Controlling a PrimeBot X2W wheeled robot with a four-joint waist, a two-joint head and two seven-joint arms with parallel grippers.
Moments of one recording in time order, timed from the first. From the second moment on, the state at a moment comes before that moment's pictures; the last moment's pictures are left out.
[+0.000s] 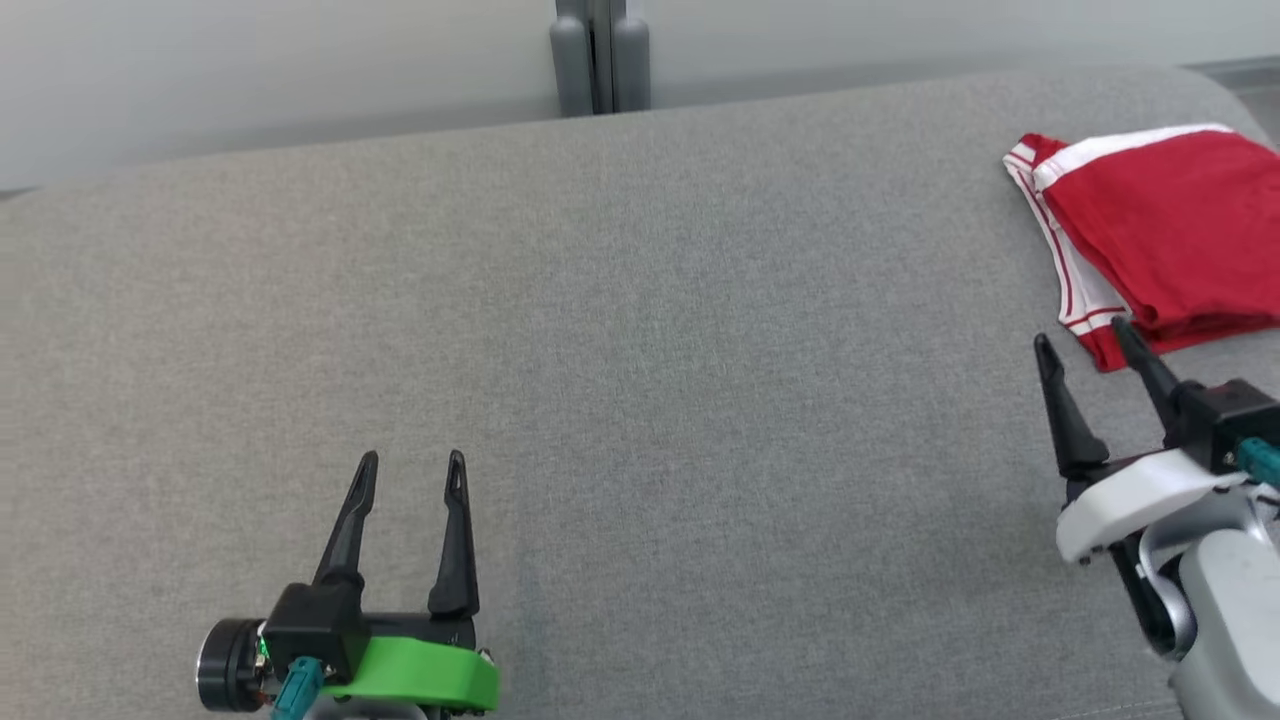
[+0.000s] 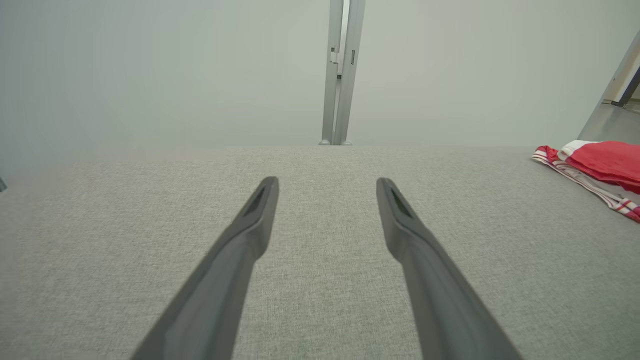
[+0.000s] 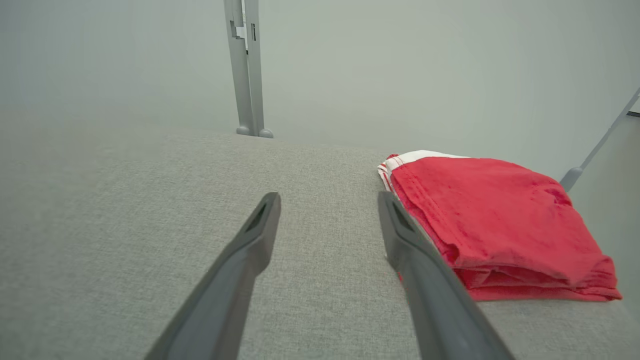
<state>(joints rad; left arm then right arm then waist) 0.00 0.05 -0.22 0.07 -0.19 0.06 -0.26 -0.28 -0.35 0.12 0.40 0.26 0.13 -0.26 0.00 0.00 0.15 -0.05</state>
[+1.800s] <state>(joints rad) 0.23 0.05 -0.17 0.07 -0.15 0.08 -0.26 0.16 -0.13 0.12 0.17 0.21 0.13 -0.26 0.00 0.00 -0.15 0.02</state>
